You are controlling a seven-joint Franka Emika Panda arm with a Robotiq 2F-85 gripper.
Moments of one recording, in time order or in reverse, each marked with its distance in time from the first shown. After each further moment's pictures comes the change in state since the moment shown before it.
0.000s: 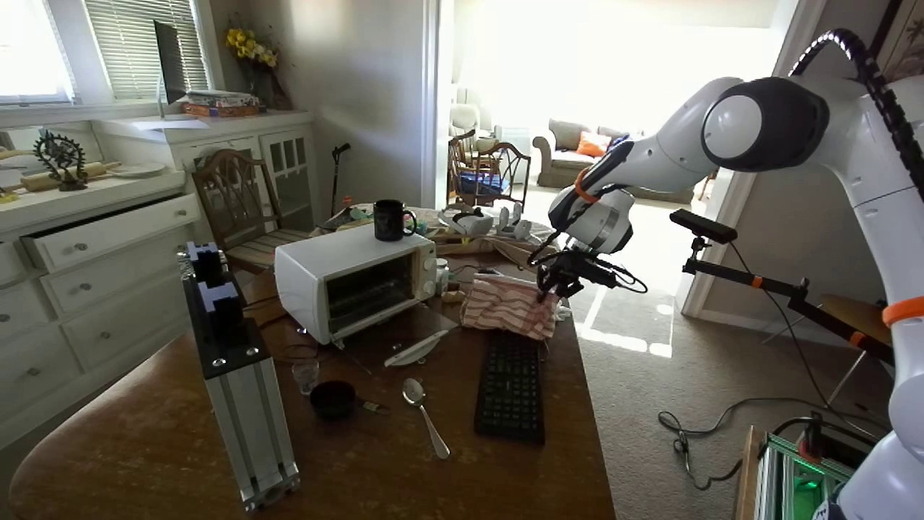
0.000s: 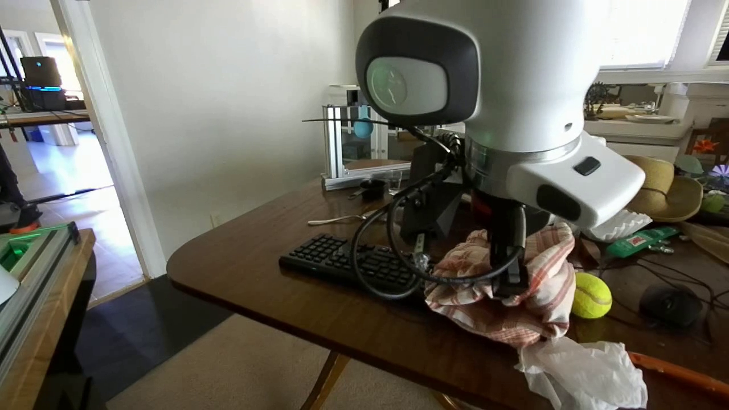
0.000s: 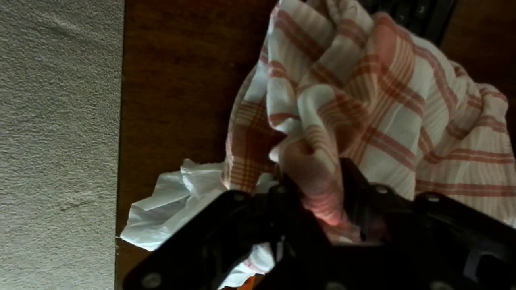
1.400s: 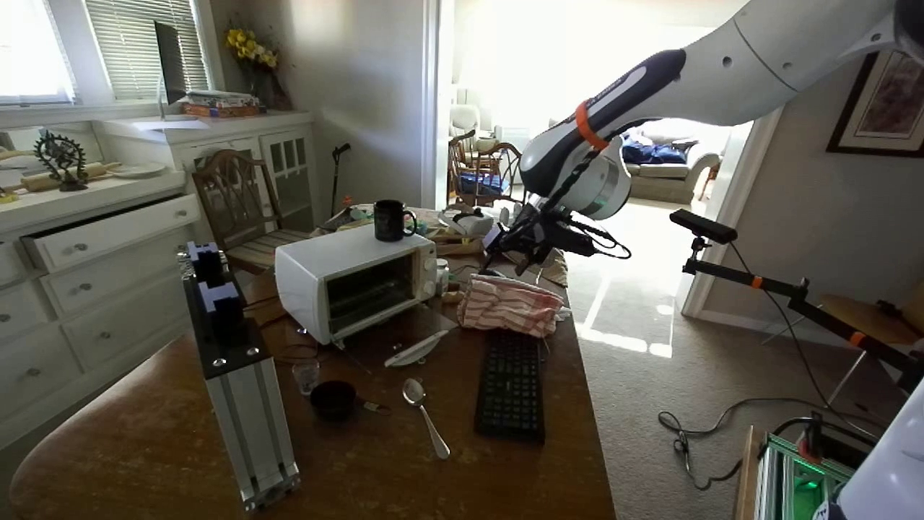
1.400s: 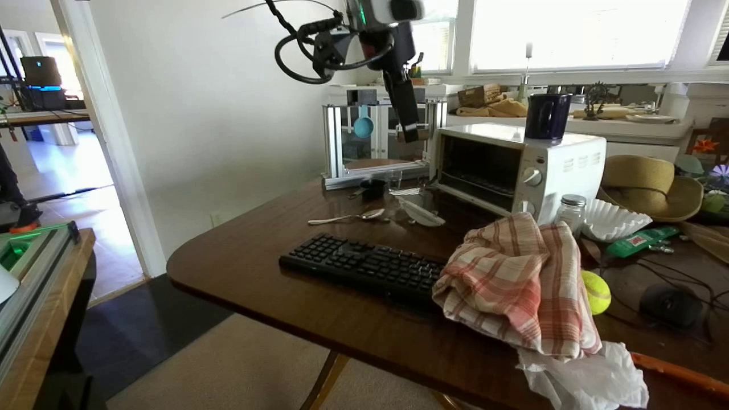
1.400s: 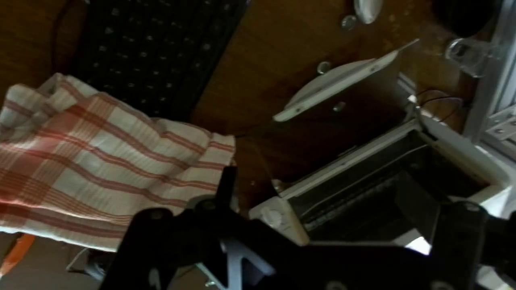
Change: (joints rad) arm 0.240 -0.535 0.120 -0.442 -0.072 0.148 0.077
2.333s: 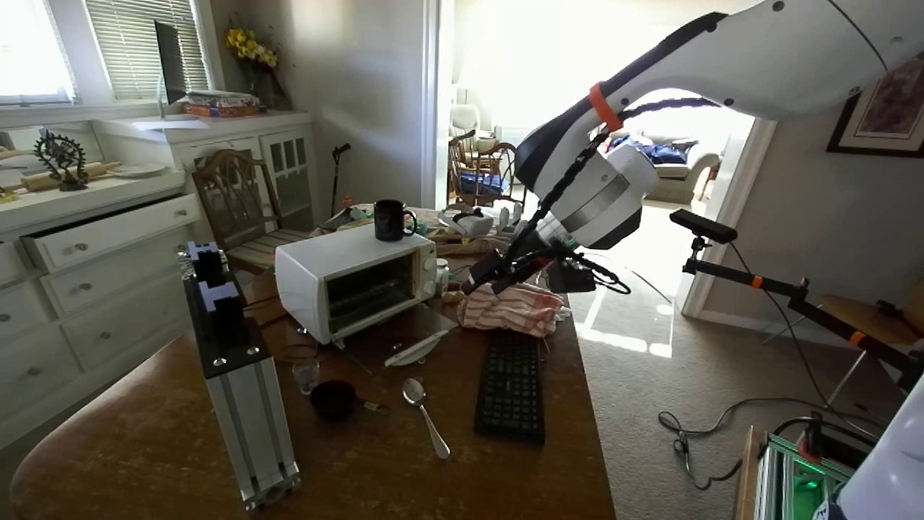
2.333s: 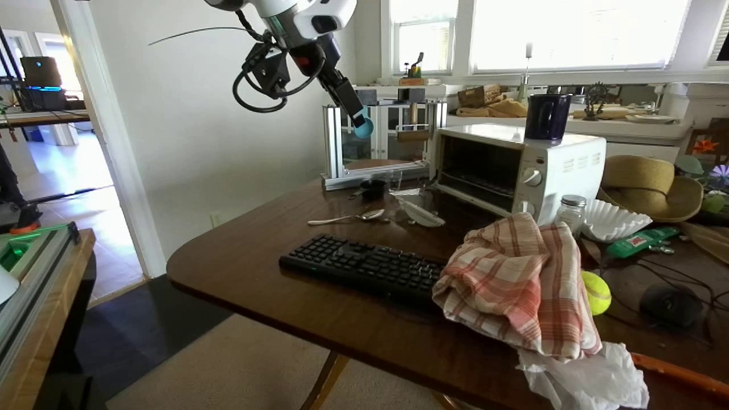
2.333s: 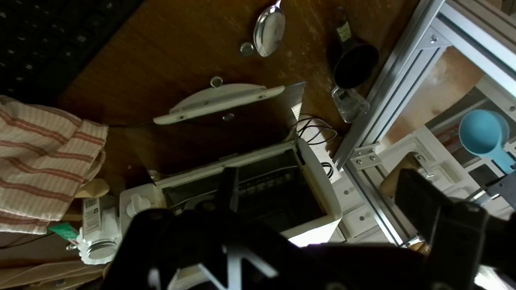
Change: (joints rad) arm 0.036 -0.168 0.230 -0.211 0.775 0.186 -0.844
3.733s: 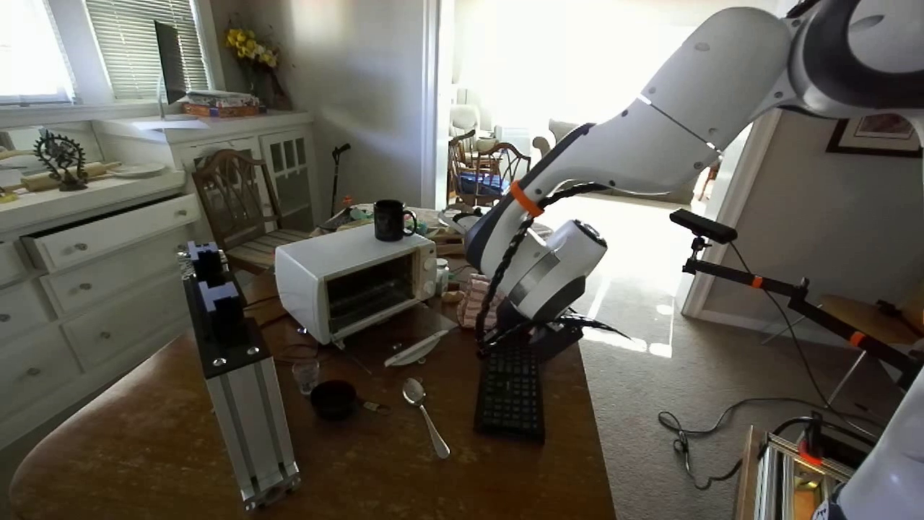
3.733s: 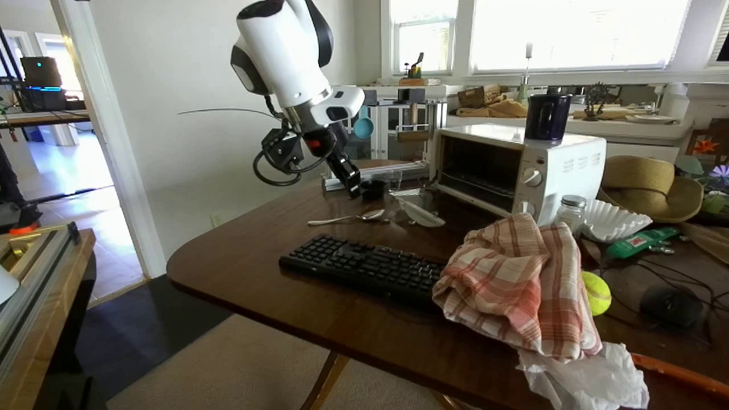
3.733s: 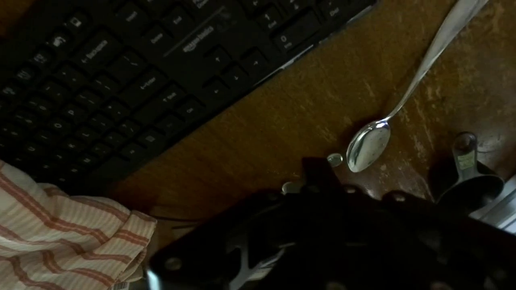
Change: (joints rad) arm 0.058 0.413 0.021 0.166 0.133 0.301 -0.288
